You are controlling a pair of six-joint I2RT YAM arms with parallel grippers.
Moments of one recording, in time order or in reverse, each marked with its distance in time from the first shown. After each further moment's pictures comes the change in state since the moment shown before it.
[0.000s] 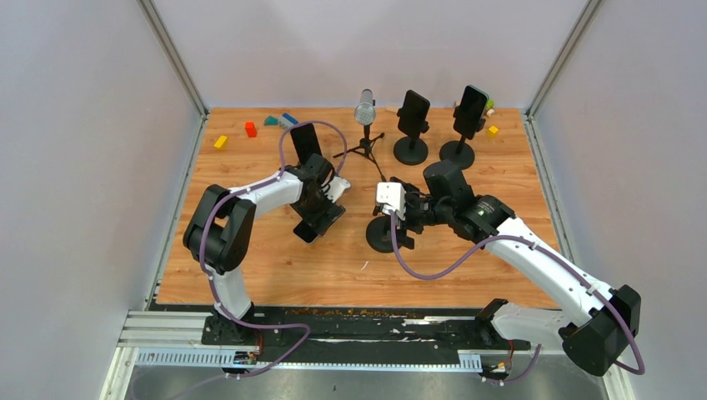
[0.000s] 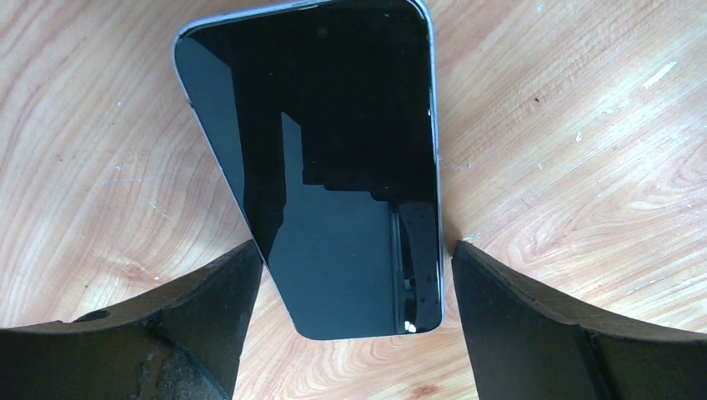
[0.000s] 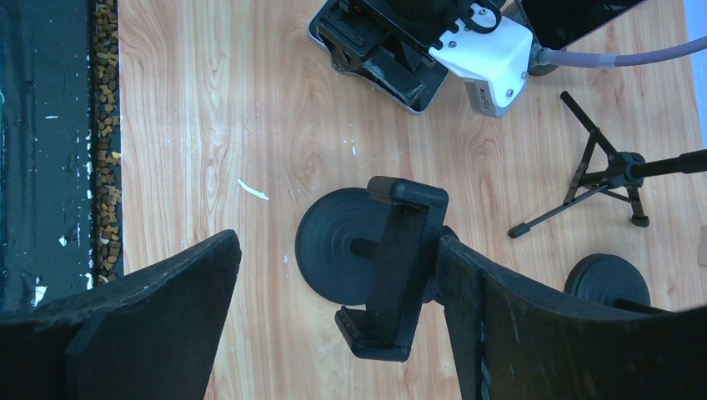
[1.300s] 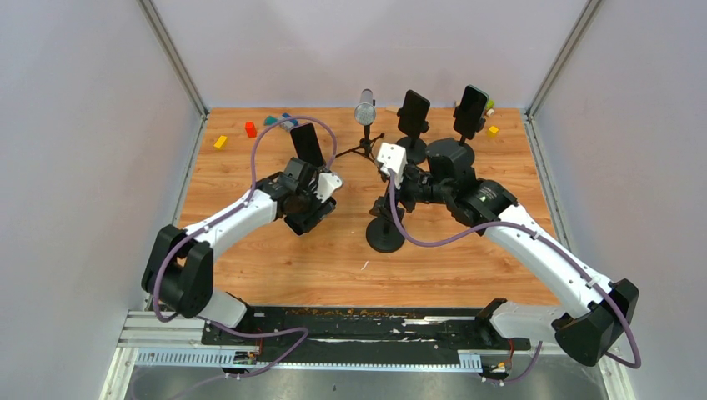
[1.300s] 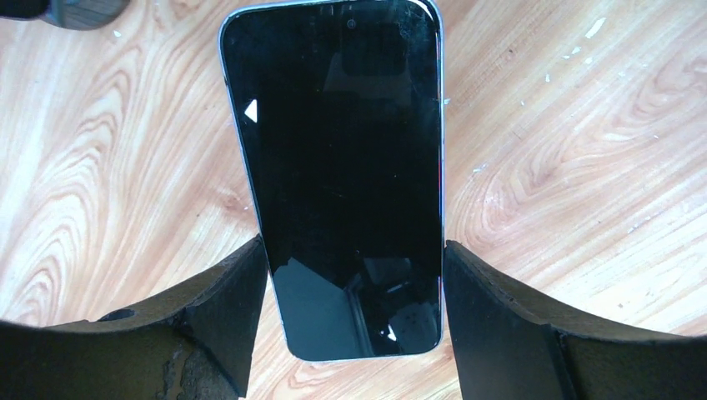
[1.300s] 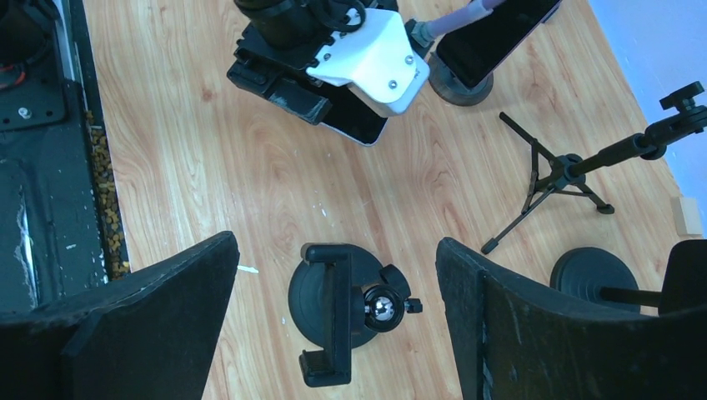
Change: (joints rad) left arm -0.002 -0.329 -0.169 0.100 -0.058 0.088; right arm -0.007 0.066 0.170 0.074 0.060 0.265
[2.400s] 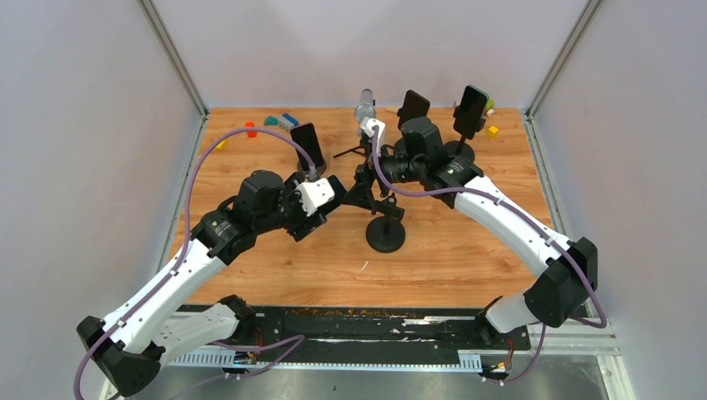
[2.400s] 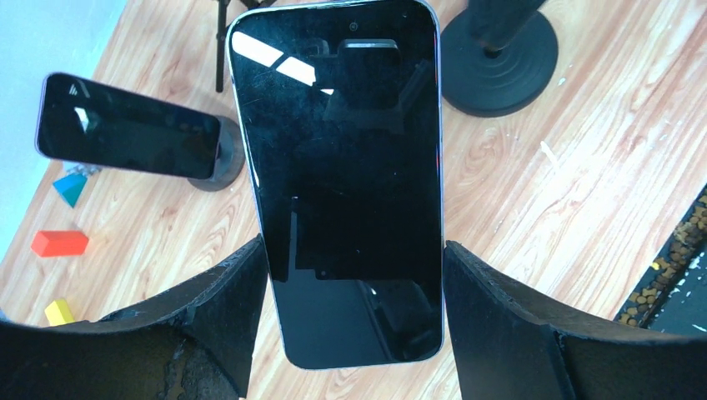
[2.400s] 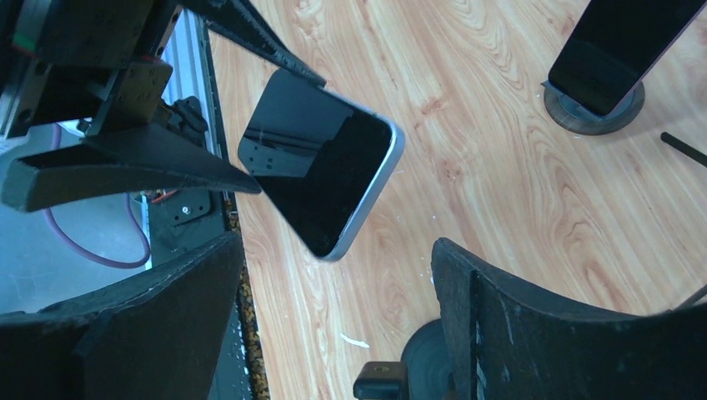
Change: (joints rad) left arm -0.148 -0.557 -0.008 -0.067 0.116 0.067; right arm -0.026 0.252 0.156 0.116 -0.216 0.387
